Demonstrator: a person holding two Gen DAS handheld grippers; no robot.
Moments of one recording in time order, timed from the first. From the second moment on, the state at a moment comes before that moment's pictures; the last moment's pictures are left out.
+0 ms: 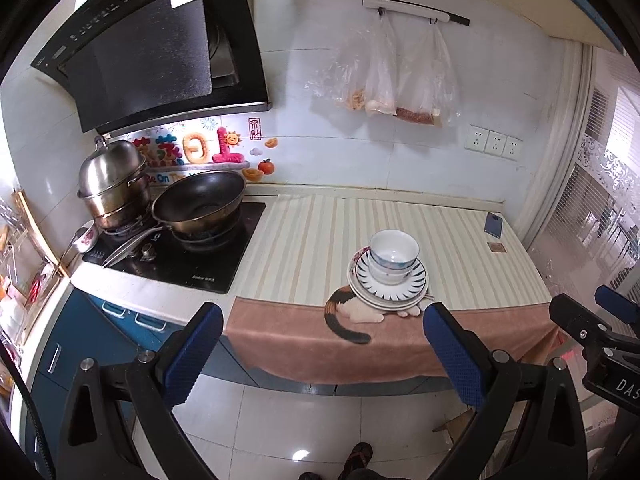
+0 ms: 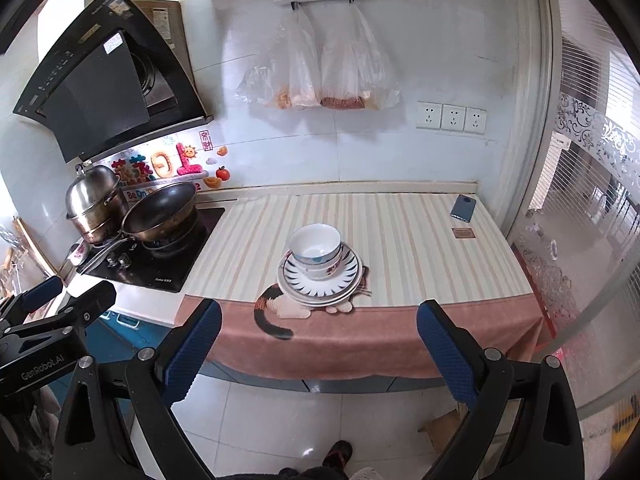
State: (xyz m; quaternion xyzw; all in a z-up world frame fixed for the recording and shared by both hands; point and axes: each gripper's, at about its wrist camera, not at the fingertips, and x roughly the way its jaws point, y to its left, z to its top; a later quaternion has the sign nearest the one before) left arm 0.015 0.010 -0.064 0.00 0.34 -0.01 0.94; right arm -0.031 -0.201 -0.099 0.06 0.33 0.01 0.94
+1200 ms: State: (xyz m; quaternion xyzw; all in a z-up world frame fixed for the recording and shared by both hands) left arm -0.041 0.030 -0.059 -0.01 0.32 -0.02 0.95; right arm -0.089 -0.179 -0.089 0.06 0.31 0.00 0.95
